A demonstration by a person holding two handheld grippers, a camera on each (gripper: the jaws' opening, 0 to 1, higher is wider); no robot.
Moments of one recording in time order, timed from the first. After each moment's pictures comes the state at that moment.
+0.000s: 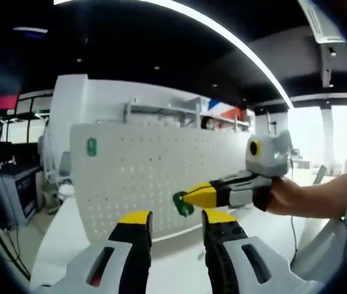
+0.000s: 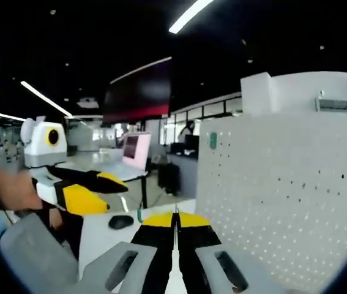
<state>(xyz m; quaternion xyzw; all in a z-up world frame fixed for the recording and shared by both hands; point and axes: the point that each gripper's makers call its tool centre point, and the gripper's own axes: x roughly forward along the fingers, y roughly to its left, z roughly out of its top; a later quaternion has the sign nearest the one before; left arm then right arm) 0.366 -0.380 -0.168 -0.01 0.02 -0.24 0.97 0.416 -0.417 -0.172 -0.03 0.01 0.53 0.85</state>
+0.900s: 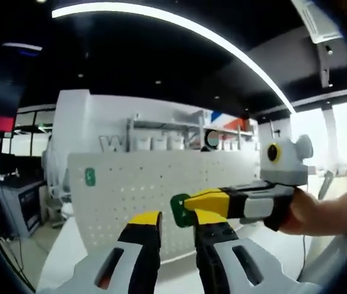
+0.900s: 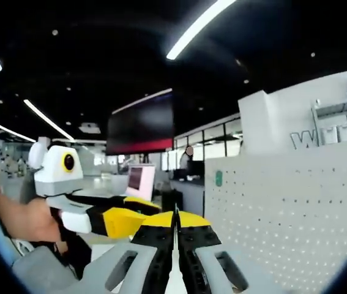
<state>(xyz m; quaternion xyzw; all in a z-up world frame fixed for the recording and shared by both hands) 0.385 -0.393 -0.122 0.00 -0.04 -0.22 0.97 0.396 -0.407 -0.116 0.03 -0.05 0.54 0.84</state>
